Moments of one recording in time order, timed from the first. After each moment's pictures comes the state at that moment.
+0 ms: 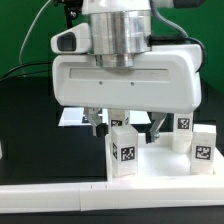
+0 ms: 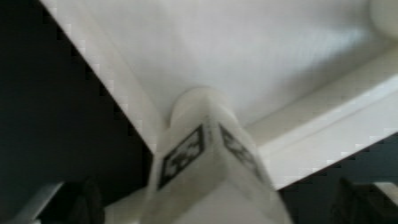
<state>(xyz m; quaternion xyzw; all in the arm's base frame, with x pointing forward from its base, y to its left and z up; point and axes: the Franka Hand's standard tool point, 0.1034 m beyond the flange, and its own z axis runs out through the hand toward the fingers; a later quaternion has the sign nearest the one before) 0.633 0.003 0.080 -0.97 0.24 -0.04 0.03</state>
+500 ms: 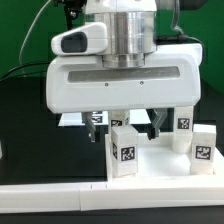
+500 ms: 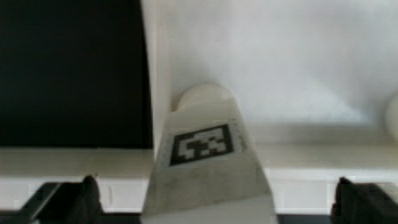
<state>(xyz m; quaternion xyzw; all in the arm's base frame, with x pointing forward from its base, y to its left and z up) 0.632 -0.001 0.078 -1.00 -0.04 -0.04 0.01</state>
